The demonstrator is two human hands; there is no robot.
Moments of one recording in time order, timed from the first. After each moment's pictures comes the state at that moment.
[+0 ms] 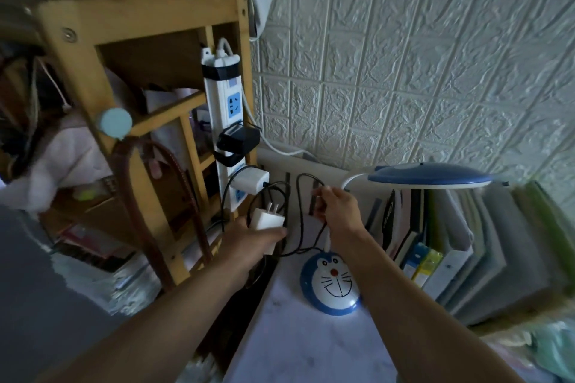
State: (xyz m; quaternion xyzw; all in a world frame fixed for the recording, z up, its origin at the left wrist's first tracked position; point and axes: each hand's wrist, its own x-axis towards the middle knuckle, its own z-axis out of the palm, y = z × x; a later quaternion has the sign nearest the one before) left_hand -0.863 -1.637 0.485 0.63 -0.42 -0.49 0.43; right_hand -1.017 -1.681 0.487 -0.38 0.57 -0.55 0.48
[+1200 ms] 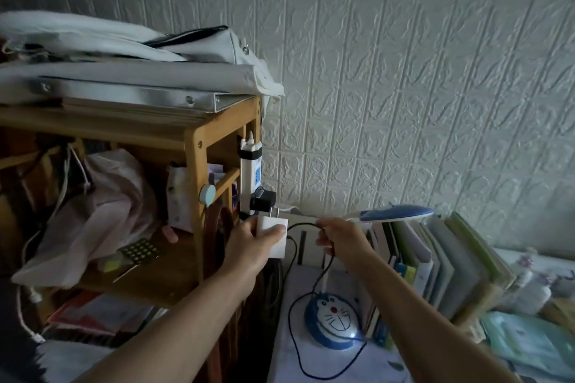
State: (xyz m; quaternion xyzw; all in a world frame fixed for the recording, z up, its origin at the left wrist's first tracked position) left_hand -0.798 -1.611 0.583 0.47 -0.53 -0.51 0.49; right_hand -0.970 -1.609 0.579 -0.43 0.65 -0.49 0.39
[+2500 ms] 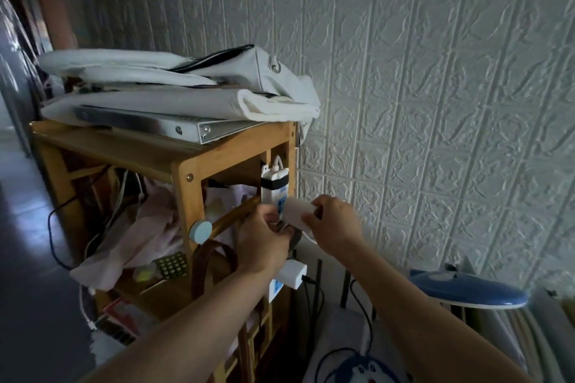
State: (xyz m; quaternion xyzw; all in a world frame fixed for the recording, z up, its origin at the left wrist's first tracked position) left_hand -0.837 -1.677 0.617 0.62 -0.51 -0.25 0.54; right_hand -0.952 -1.704 0.641 -0.68 0.63 -0.35 0.12
